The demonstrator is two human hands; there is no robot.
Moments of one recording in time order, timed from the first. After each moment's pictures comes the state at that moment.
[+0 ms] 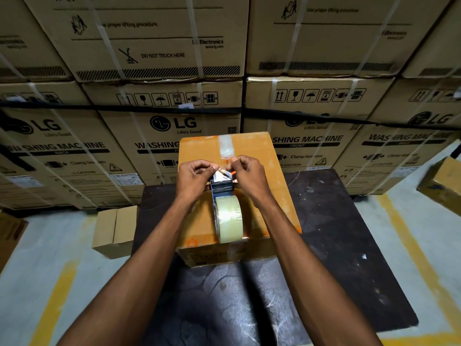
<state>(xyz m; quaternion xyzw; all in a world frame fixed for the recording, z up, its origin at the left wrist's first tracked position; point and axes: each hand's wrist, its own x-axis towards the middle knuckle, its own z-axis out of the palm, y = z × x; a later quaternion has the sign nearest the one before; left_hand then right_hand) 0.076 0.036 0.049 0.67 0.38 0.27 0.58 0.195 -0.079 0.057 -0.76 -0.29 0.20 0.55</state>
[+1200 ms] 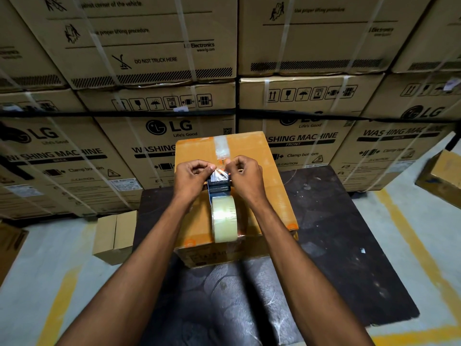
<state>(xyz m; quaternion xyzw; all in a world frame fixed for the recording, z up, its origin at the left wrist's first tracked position) 0.075 0.029 0.056 0.69 0.37 0.26 0.57 0.183 -0.088 0.060 -0.78 -0.28 0.13 0.55</state>
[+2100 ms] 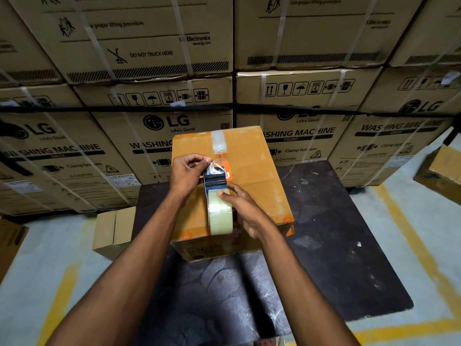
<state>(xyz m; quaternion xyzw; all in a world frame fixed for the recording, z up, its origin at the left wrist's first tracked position) 0.074 0.026 0.055 0.68 0.36 0.27 0.58 0.143 -0.143 0.030 -0.62 -0.12 0.50 0.60</state>
